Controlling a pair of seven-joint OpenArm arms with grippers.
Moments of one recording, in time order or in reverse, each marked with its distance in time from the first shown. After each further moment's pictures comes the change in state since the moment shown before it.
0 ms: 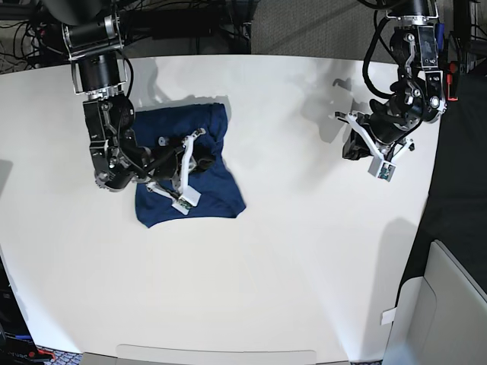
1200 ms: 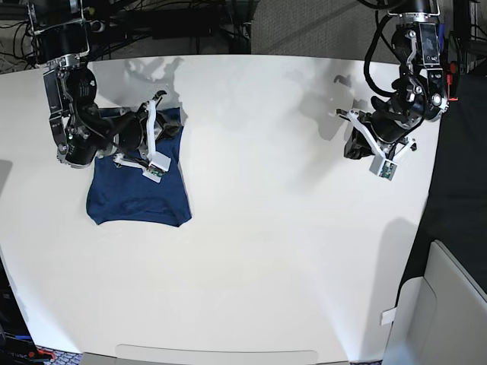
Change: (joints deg) left arm 0.8 -1.1 -0.2 1.9 0.0 -0.1 0.1; right arm -10.8 13.2 -0.2 22.2 15.3 -0.6 -13.1
